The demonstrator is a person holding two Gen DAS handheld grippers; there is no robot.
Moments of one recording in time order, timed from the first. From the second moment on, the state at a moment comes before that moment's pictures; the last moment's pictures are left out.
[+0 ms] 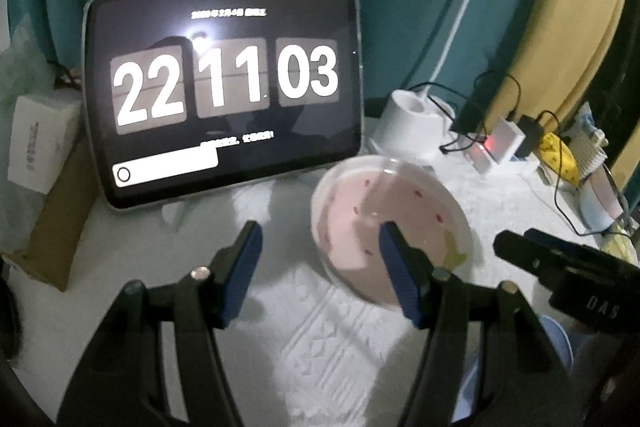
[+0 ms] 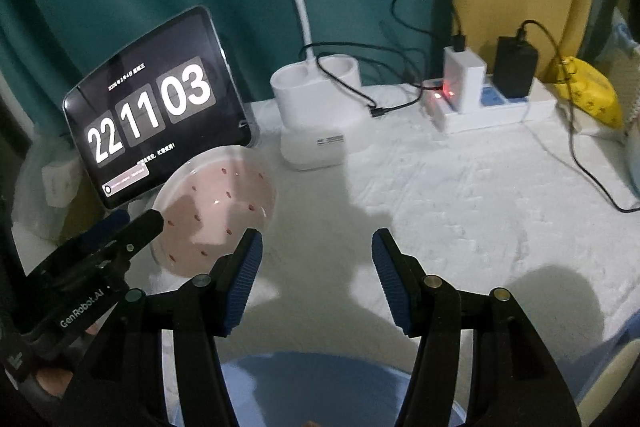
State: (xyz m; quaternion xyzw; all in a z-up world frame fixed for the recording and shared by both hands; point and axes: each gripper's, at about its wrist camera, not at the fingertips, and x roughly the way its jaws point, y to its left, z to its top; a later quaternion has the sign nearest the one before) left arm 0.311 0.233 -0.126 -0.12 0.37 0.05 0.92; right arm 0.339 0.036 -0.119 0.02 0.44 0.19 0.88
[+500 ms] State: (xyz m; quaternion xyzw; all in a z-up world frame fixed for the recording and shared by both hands) left arm 0.324 0.224 -0.148 -0.09 0.40 0.06 0.91; right arm 0.362 0.053 -0.154 0.05 0.47 0.21 0.86
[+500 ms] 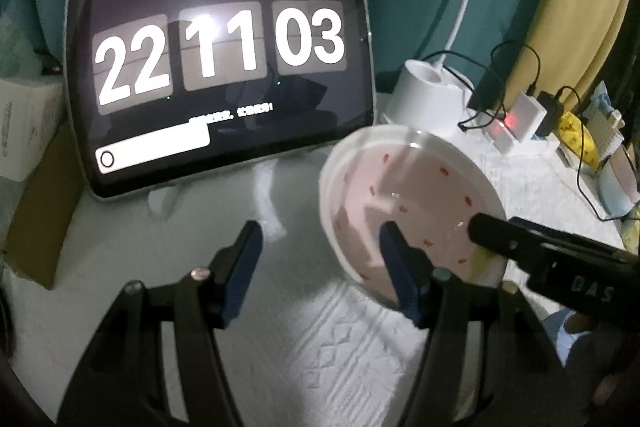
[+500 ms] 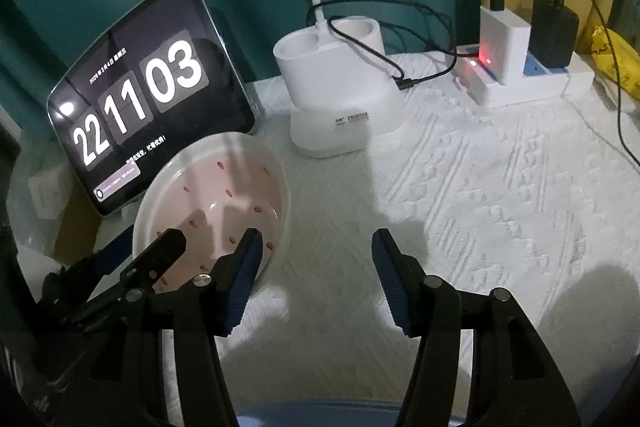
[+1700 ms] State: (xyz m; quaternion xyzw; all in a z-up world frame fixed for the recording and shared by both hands) left arm 0.310 0.196 -0.149 -0.06 0.39 0.02 0.92; right arm 0.345 0.073 -0.158 0.02 0.45 0.23 0.86
